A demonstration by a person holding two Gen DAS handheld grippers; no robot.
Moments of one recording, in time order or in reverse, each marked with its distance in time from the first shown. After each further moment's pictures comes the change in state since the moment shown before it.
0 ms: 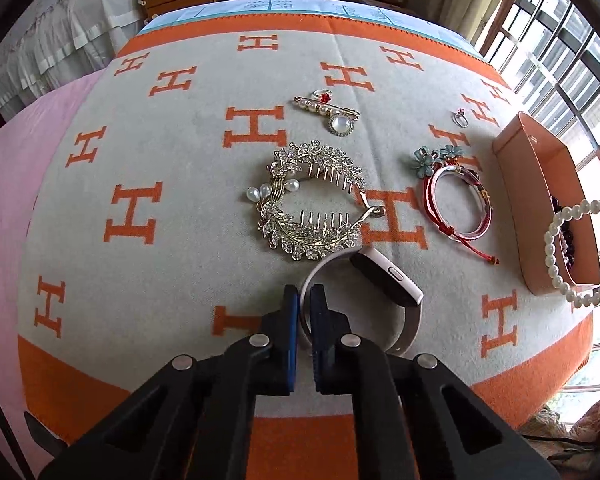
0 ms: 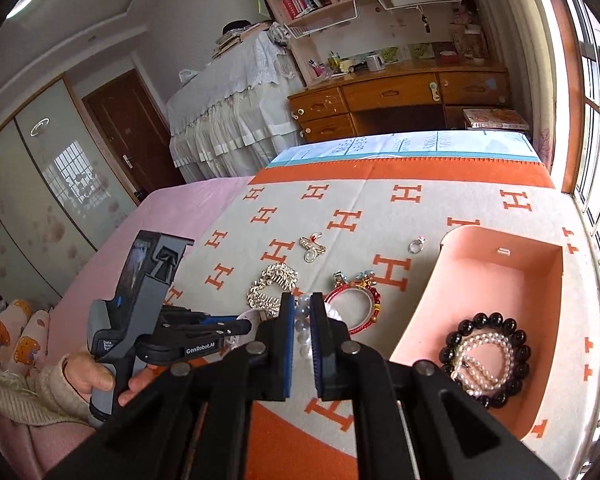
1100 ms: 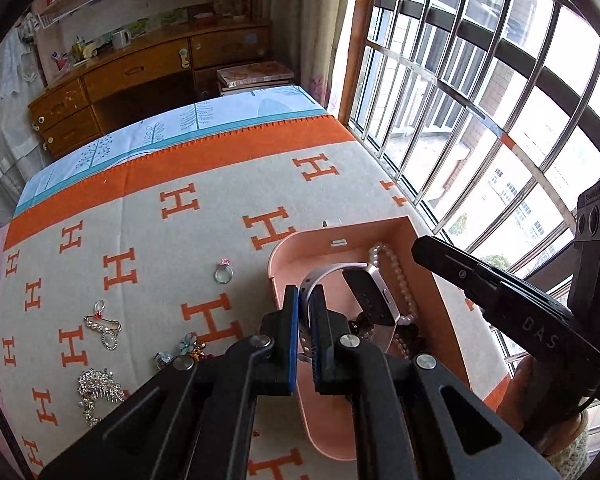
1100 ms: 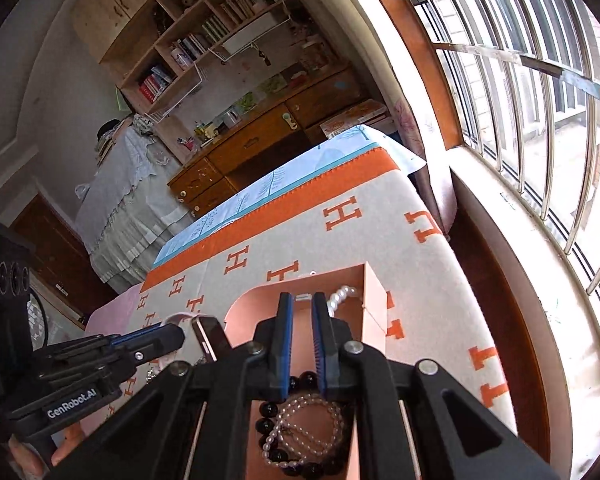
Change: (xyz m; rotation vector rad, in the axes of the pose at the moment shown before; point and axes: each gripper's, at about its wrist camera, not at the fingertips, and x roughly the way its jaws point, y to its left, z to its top) left arm -0.032 -0.213 0.093 0.330 -0.182 -0.176; right arm -0.018 -0.166 -0.003 0.425 -0.191 -0.208
